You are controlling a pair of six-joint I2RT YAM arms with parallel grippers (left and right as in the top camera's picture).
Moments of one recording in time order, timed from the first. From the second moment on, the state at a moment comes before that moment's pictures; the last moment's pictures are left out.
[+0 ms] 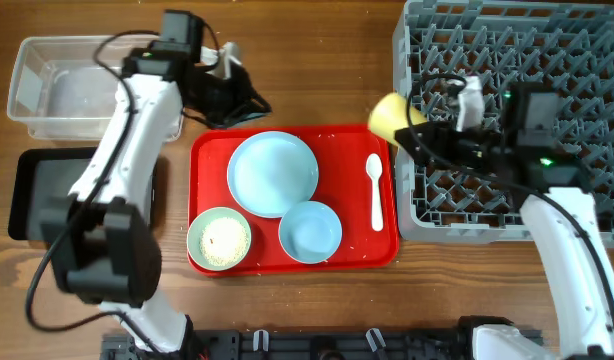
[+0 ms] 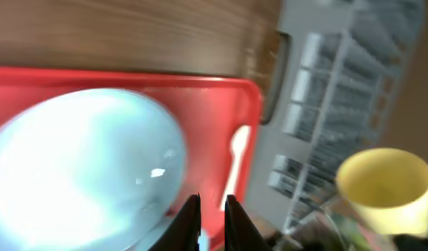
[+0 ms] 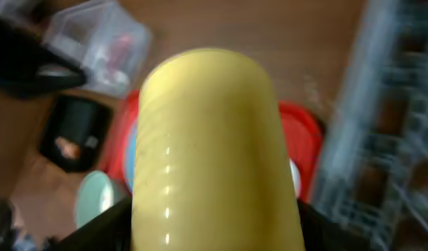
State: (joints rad) left arm -0.10 1.85 1.59 -1.01 0.62 -0.43; right arm -0.03 1.30 1.05 -0.67 -0.67 0.06
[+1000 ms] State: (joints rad) left arm 0.03 1.76 1.59 -1.19 -0.01 -0.42; right arm -0.63 1.68 1.40 -1.02 0.00 0.15
